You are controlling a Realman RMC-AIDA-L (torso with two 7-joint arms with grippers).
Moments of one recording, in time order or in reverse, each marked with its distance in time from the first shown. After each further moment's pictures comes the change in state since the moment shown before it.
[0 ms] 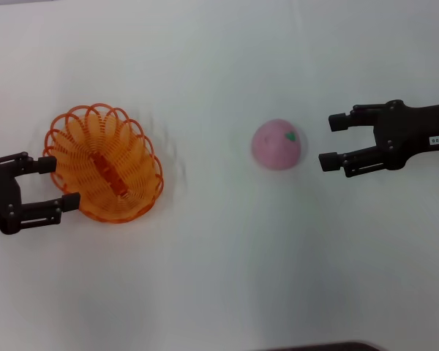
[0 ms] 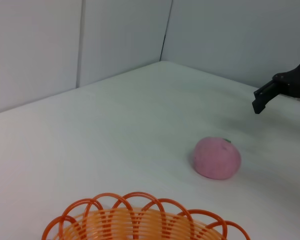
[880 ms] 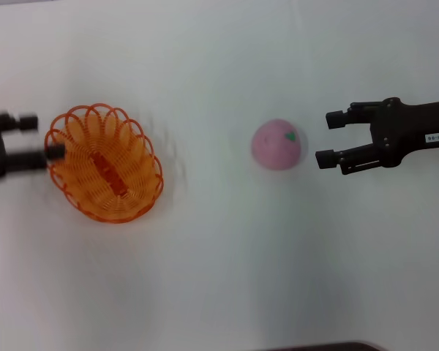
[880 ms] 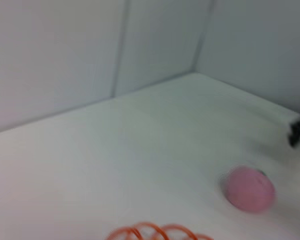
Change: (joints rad) left arm -0.055 -0.009 -0.002 0.167 -0.005 0.001 -0.286; right arm 0.006 0.005 -0.001 0.000 0.000 0.012 -0.002
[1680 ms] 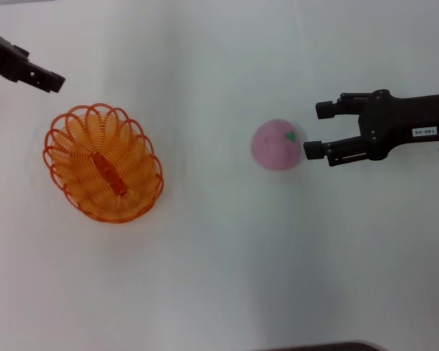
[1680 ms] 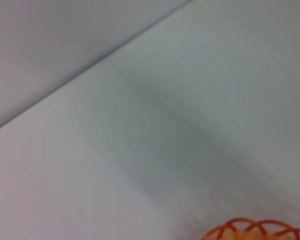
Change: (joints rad) left arm -0.376 0.054 0.350 0.215 0.497 -0.043 -0.649; right arm 0.009 0.030 0.026 -0.001 0.007 0.028 -0.038
